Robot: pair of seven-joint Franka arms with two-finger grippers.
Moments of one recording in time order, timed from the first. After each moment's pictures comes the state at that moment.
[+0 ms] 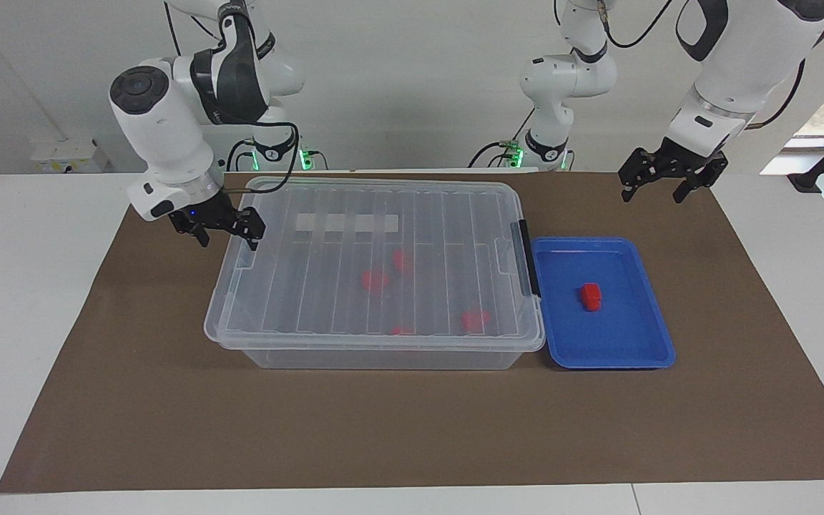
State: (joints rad) left arm -0.01 -0.04 -0.10 -1.65 -0.03 1.58 0.00; right arm -0.02 0.02 0.10 -1.90 0.00 1.86 0.21
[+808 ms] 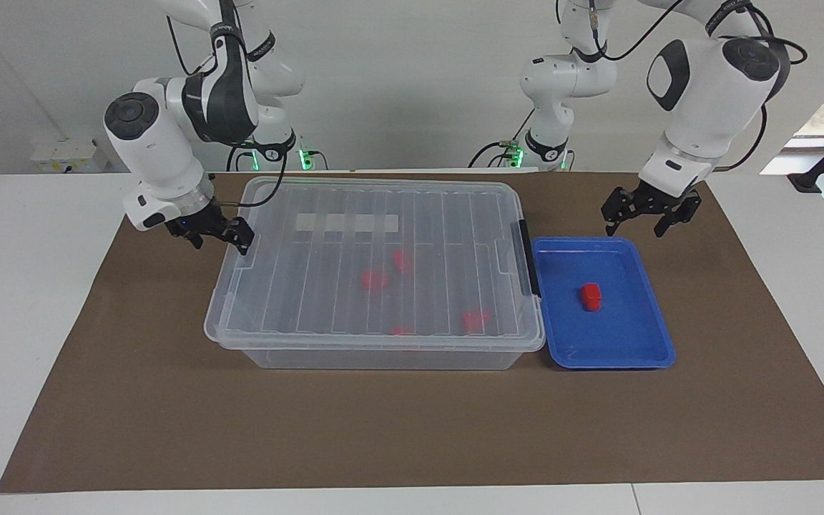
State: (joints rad) left arm -0.01 -0.05 -0.11 -1.96 -0.03 1.97 0.00; right arm -0.10 -0.01 0.09 -2.00 0.00 1.90 0.18
